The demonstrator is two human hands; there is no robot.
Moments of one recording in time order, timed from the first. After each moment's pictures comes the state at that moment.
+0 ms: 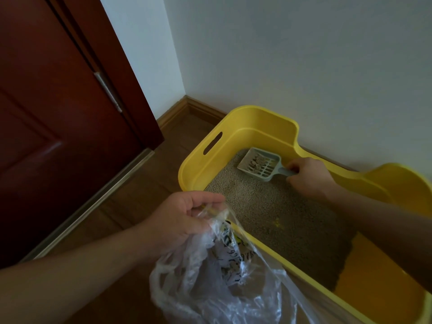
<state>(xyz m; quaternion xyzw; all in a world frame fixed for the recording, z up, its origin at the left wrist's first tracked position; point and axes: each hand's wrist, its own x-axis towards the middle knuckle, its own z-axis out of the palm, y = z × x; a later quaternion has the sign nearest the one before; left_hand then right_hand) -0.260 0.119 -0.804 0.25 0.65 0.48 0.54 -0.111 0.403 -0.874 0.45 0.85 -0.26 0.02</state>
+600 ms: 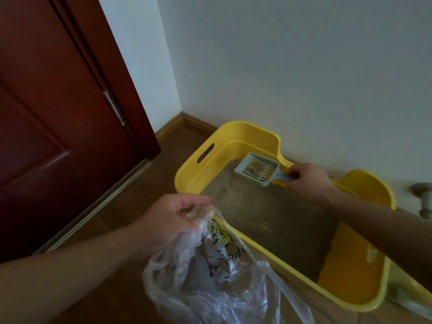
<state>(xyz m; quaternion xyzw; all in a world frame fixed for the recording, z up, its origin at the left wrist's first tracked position) -0.253 0.106 -0.788 0.23 0.66 0.49 0.53 -0.075 0.389 -0.822 0.45 0.85 -0.27 -0.02</state>
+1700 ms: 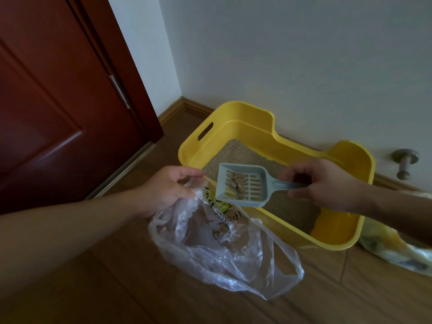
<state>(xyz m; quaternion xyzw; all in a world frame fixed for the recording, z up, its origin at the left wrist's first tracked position) -0.248 0.090 -0.783 0.25 0.71 0.45 0.49 0.004 0.303 -0.750 0.30 0.87 -0.39 0.02</state>
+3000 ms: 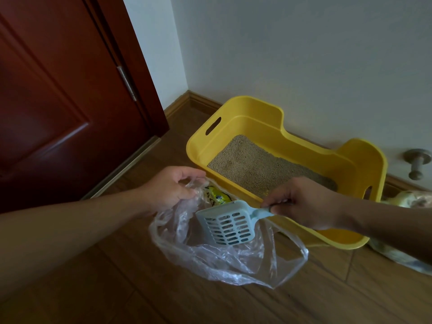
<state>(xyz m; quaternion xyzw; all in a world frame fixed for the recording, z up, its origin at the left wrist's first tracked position) -0.263 0.073 -0.798 0.30 0.75 0.38 0.45 -0.019 0.267 -0.777 0.12 0.93 -0.35 0.08</state>
